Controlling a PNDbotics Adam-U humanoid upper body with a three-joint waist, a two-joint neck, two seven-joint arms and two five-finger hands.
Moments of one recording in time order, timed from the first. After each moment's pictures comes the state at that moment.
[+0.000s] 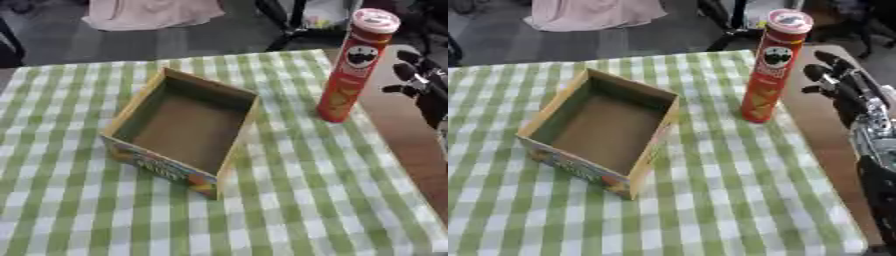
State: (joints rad) left arm -0.14 0.49 0.23 -1.62 0.32 -0.02 0.39; right arm -0.50 -0.56 -0.24 -1.19 -0.23 -0.08 0.19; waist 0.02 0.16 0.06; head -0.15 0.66
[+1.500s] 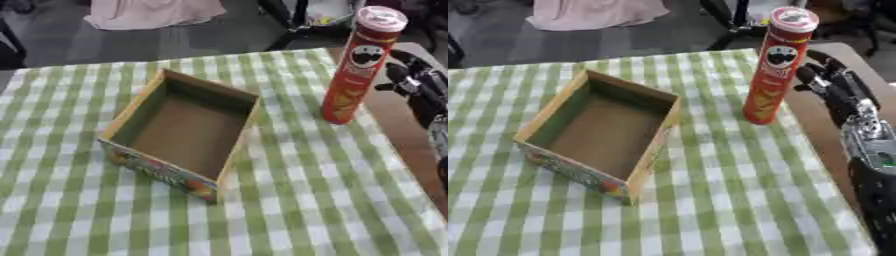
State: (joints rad) left arm -0.14 0.48 0.23 -1.62 0.32 -0.02 0.39; right arm -0.54 -0.53 -0.24 -1.18 -0.22 -0.13 0.18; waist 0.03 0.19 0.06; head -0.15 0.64
